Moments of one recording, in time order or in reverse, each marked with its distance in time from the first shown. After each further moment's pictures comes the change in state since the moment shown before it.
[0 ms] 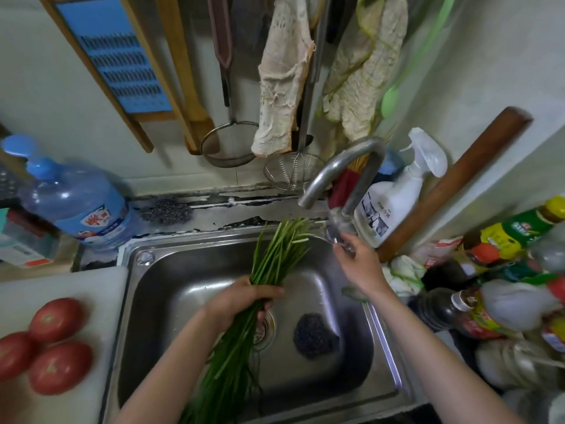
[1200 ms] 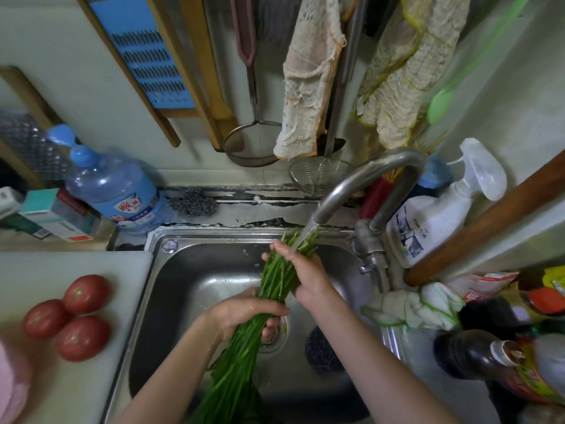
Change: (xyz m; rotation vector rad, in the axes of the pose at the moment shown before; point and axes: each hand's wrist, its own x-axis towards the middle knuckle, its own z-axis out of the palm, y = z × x) left_hand -0.005 0.000 0.004 -0.098 -0.091 -0.030; right_hand 0.006 -0.064 0.084 1.081 -0.525 0.449
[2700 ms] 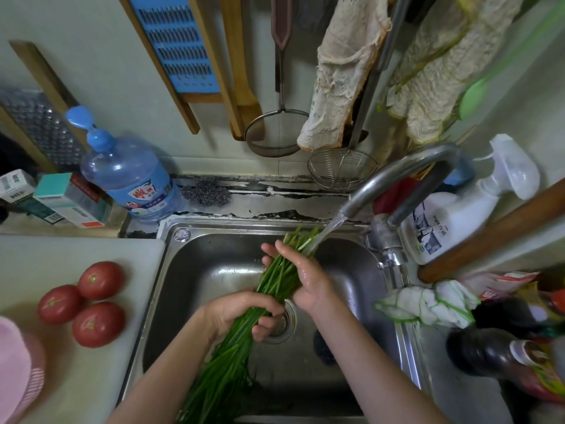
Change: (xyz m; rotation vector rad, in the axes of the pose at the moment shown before) left_hand -0.015 -0.013 -0.034 -0.098 -0.233 -0.102; right_hand -0.004 0.028 0.024 0.150 -0.069 0.169
